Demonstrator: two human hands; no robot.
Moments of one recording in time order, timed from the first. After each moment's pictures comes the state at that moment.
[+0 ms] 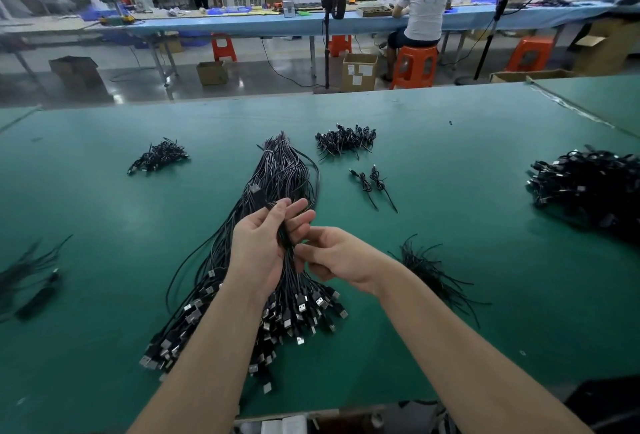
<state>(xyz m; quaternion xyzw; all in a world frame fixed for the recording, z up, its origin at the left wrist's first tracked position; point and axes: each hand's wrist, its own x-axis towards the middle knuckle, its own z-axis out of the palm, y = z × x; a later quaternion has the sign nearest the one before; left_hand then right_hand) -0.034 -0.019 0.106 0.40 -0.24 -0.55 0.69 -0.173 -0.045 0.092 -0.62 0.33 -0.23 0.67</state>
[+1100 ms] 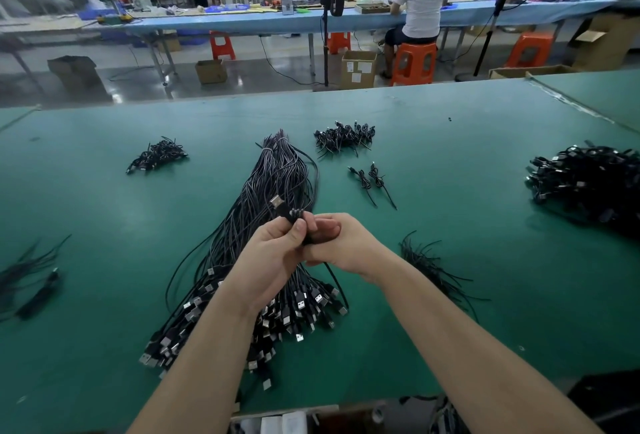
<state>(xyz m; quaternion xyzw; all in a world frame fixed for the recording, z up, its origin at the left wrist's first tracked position) -0.031 -0.001 0.098 0.29 -0.42 -0.66 0.56 -0.177 -0.055 0.092 -0.66 0.42 -0.28 0.56</state>
